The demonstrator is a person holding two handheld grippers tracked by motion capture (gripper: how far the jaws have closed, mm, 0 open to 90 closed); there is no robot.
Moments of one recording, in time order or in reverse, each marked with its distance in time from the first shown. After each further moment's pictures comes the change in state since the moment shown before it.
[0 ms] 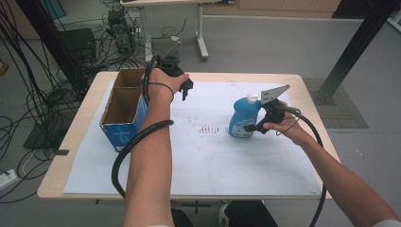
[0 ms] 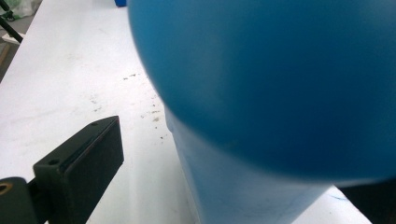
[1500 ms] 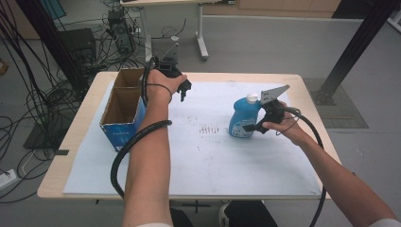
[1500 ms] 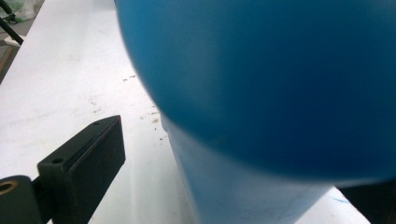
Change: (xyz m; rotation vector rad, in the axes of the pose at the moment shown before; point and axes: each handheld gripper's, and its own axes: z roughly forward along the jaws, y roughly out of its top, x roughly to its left) left arm 0.005 0.001 0.005 0.006 -0.003 -0.010; right arm -0.001 -0.002 0.002 -0.008 0.005 0.003
